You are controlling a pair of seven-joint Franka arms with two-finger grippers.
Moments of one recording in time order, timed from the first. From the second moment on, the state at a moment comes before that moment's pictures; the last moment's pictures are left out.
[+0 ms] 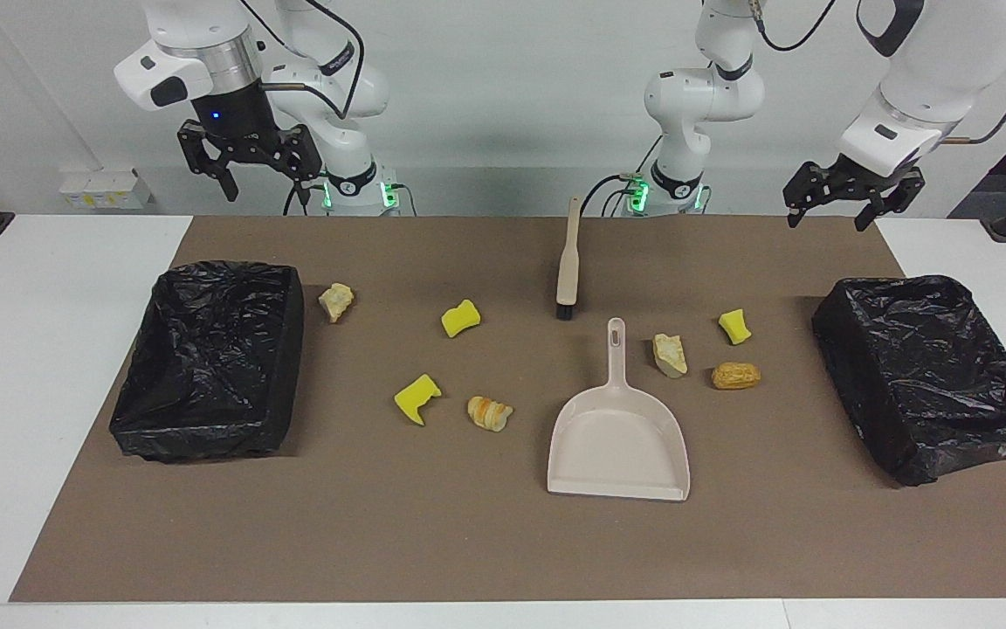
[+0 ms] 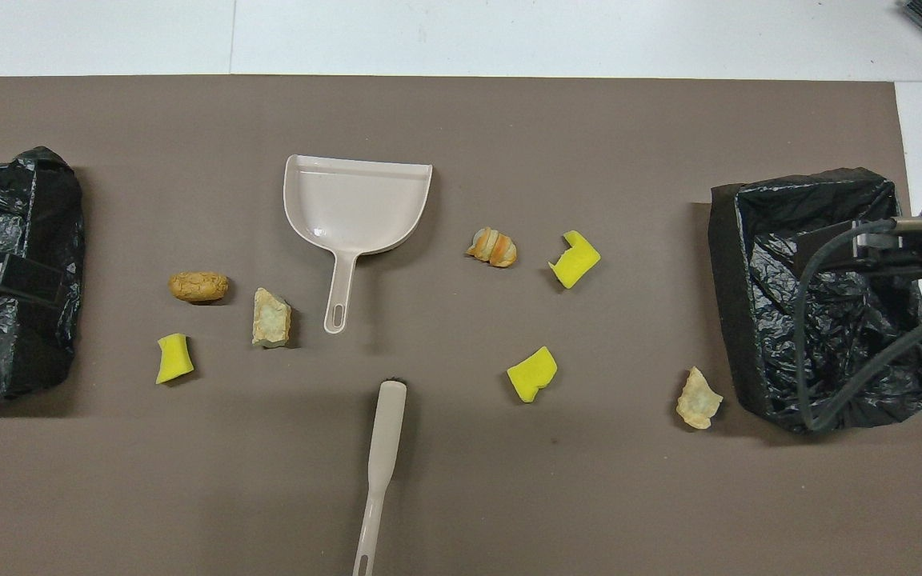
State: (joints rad) left arm -0.05 -0.01 -0.03 -1.53 0.03 1.44 0.09; right arm -0.05 0.00 0.17 -1.41 -0.03 1.44 0.18
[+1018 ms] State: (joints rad) left arm -0.19 -0.02 -0.05 -1.81 -0.14 1.61 0.09; right arm -0.05 0.00 0.18 -1.41 -0.02 1.44 0.18
